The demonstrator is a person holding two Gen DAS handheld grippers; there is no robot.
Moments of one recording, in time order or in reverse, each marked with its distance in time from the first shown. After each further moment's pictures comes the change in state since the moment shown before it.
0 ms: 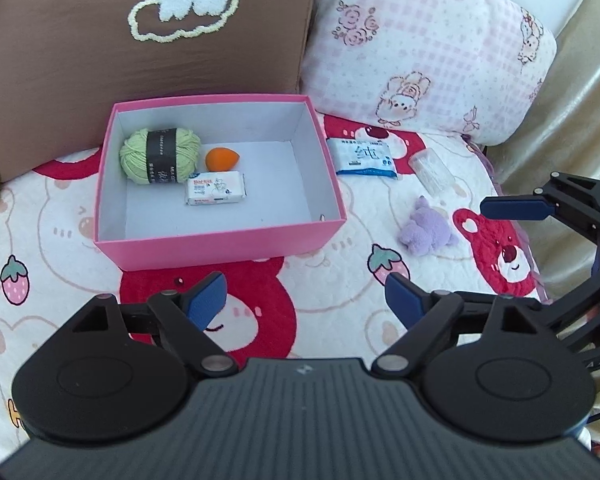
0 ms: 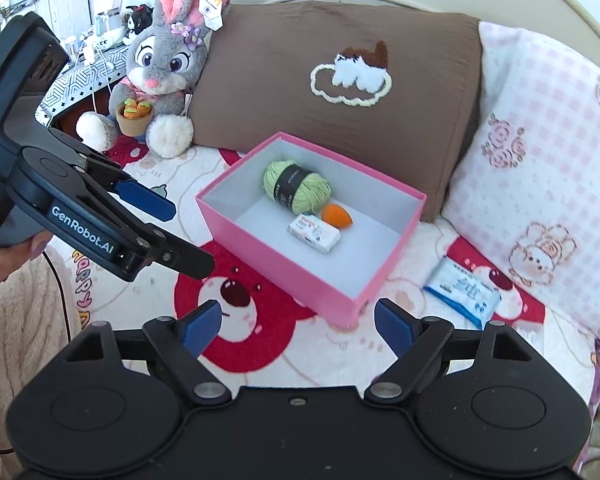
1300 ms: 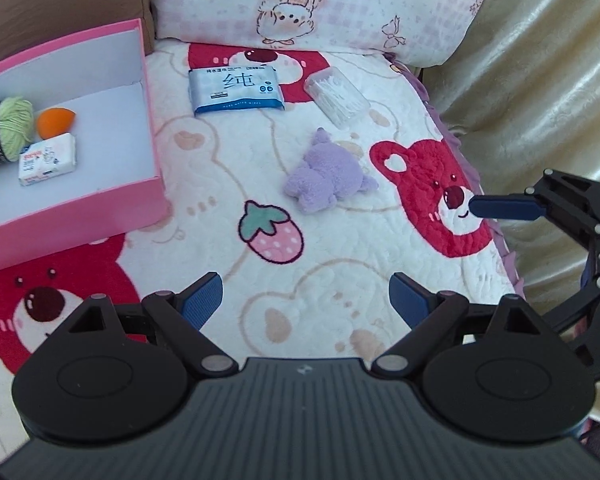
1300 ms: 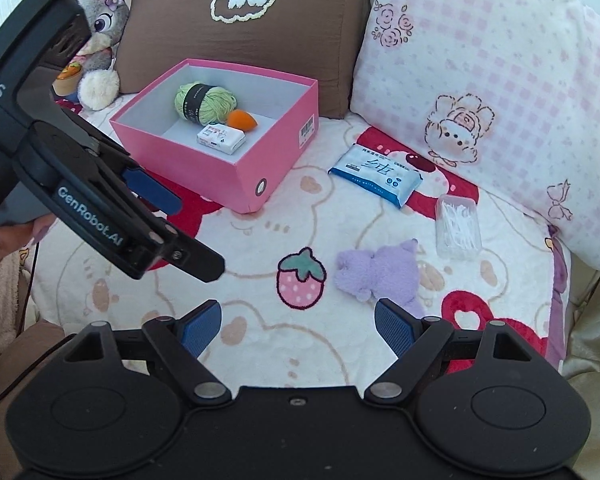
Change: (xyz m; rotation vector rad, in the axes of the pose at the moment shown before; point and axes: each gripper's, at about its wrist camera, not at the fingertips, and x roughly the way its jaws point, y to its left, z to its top) left arm 0.124 -0.122 -0.004 0.099 0.176 -0.168; right arm -0.011 -0.093 -0.106 0.114 0.104 -0.107
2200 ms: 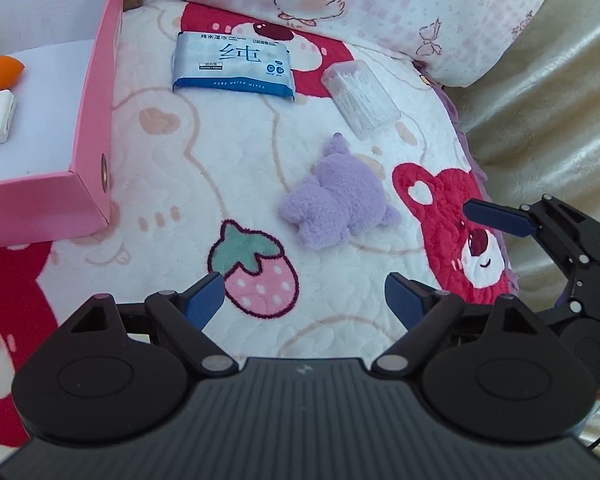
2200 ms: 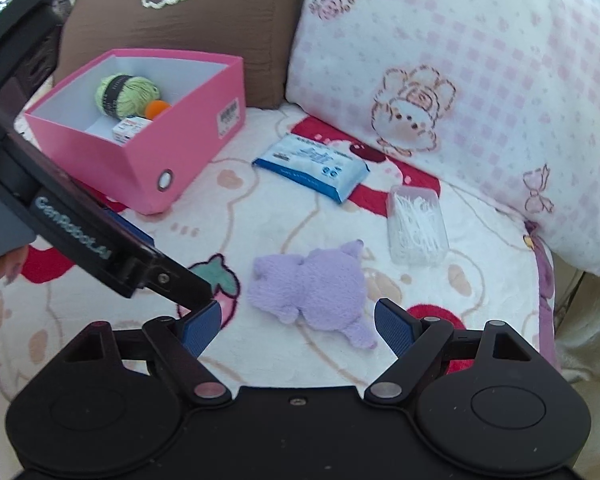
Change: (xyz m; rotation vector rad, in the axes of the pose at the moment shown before) left arm 0.103 0.023 0.016 -0.131 -0.037 -0.068; right arm 0.087 -0.053 -0.019 0.030 -0.051 -0.142
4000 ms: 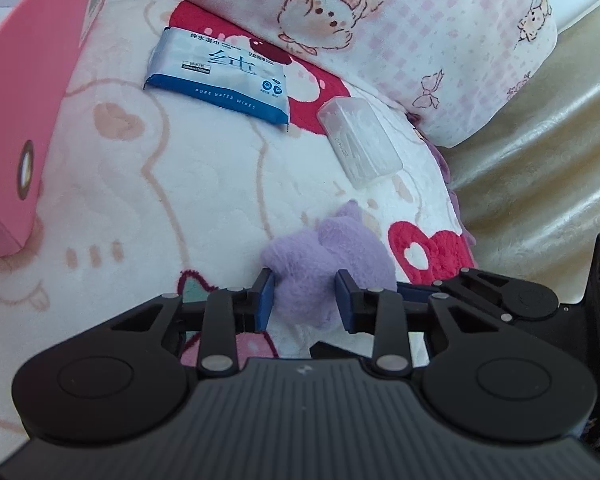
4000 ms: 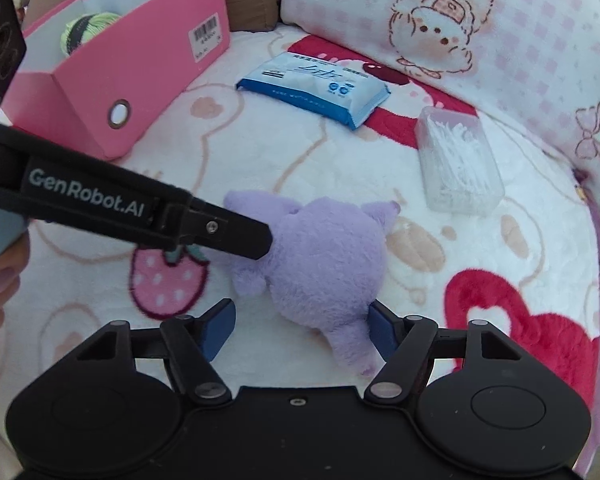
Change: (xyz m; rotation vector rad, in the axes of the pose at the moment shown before) left arm 0.058 0.022 0.000 -0.103 -0.171 -0.144; right arm 0.083 -0.006 -0.014 0.030 0.148 0.058
